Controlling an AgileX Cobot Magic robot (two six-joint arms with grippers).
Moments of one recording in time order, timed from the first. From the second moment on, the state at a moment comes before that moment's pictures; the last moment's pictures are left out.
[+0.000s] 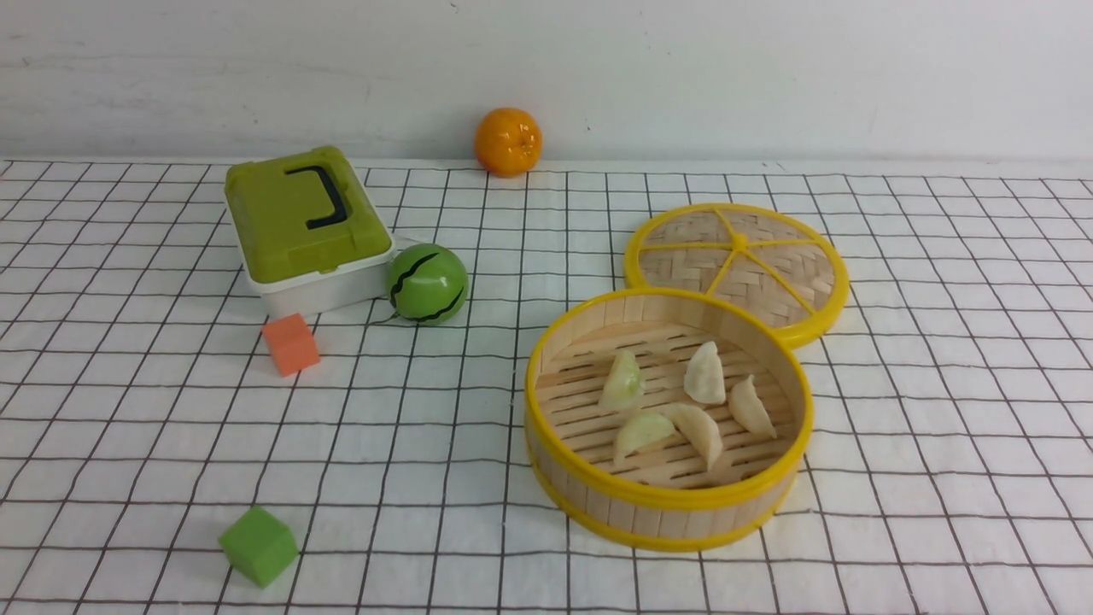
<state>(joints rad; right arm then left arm) -0.06 -0.01 0.02 -0.04 0.38 0.17 -0.54 0.25 -0.62 0.13 0.75 -0.46</state>
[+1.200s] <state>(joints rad) -0.06 -0.01 0.02 -0.04 0.38 0.17 0.02 -0.01 0.03 -0.10 0.37 -0.23</state>
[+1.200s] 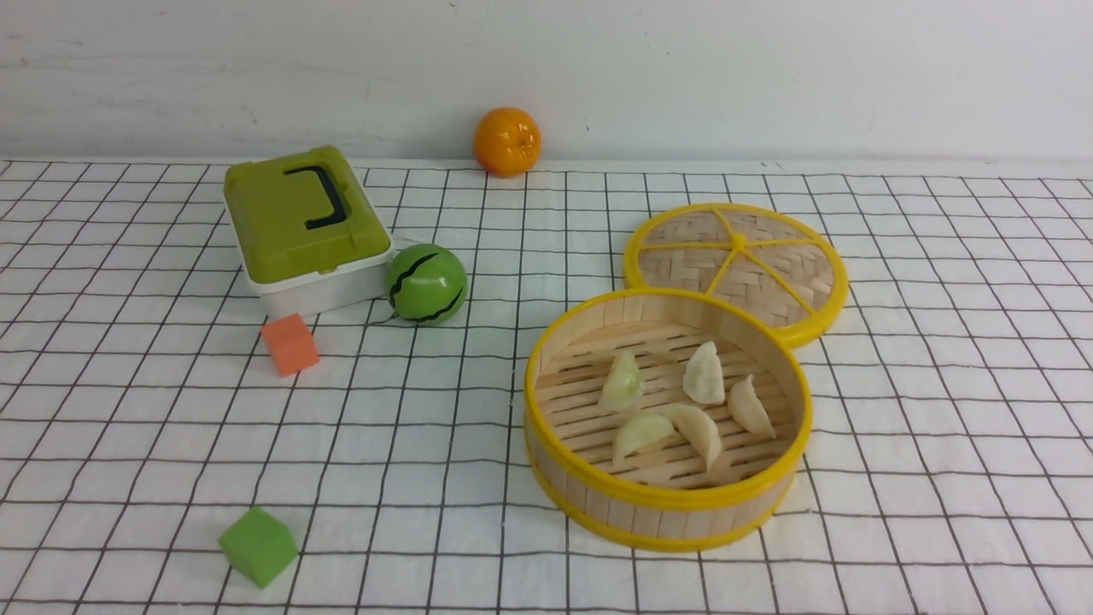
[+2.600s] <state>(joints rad) -0.06 -0.01 0.02 -0.04 0.38 0.17 0.02 -0.01 0.03 -0.11 0.36 -0.23</state>
